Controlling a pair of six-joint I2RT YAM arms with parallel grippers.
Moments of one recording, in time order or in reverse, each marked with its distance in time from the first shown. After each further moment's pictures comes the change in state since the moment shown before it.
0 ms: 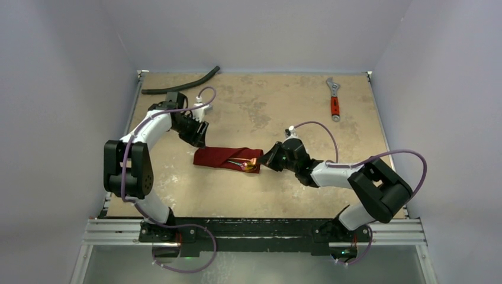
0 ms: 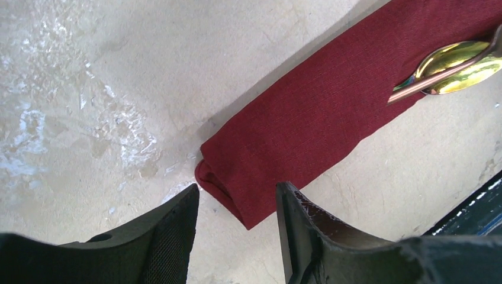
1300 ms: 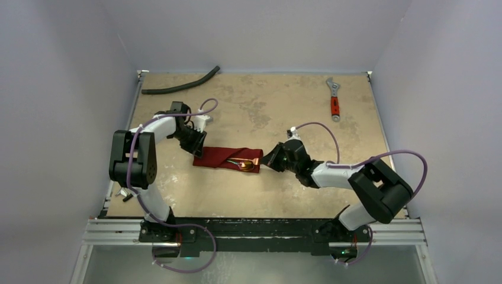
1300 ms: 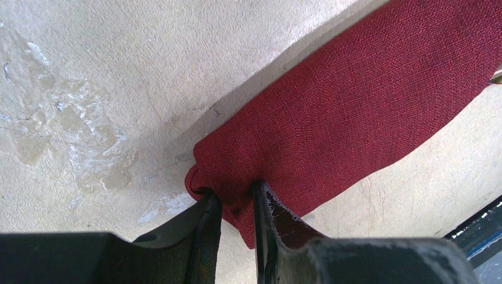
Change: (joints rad) left arm 0.010 0.113 -0.095 0.067 -0.042 -0.002; right arm 0.000 -0.017 -0.024 -0.016 0.045 -0.014
